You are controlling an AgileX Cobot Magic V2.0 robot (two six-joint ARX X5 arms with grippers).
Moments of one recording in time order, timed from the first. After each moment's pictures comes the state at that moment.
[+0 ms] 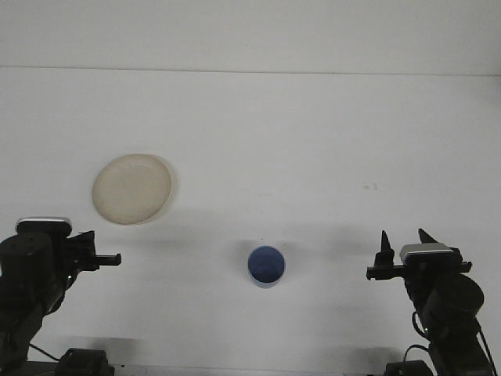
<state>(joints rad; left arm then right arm) -0.04 0.72 1.05 -0.88 -0.02 -0.04 0.10 0.47 0.59 -0.43 0.03 0.00</state>
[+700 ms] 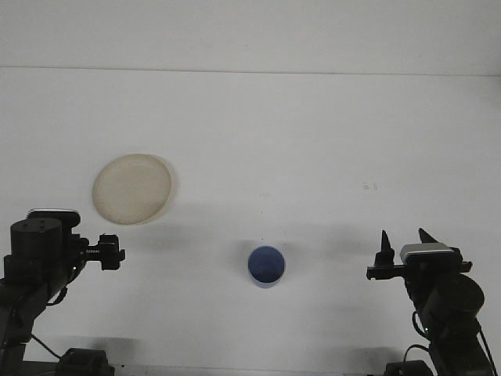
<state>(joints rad) -0.04 0.80 1.08 -0.95 -0.01 -0.04 0.10 0.47 0.59 -0.43 0.03 0.00</state>
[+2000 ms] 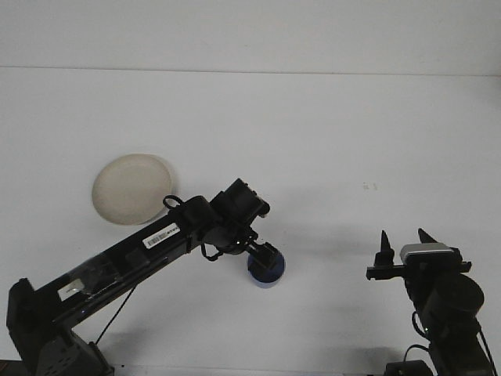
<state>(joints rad) -0.83 1.68 1.51 -0.86 0.18 -0.18 0.10 0.47 0.59 -0.43 0.03 0.01</state>
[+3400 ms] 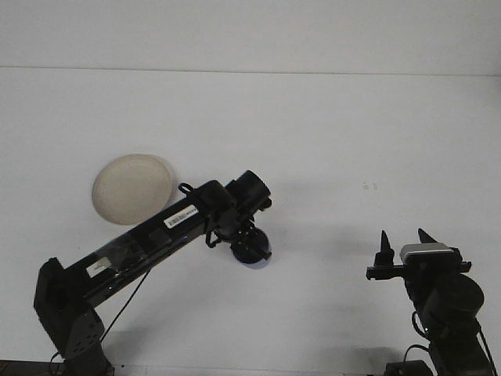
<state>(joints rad) -0.78 1.81 1.65 -1.02 0.04 -0.09 0.10 0.47 0.59 -0.43 0.03 0.01</state>
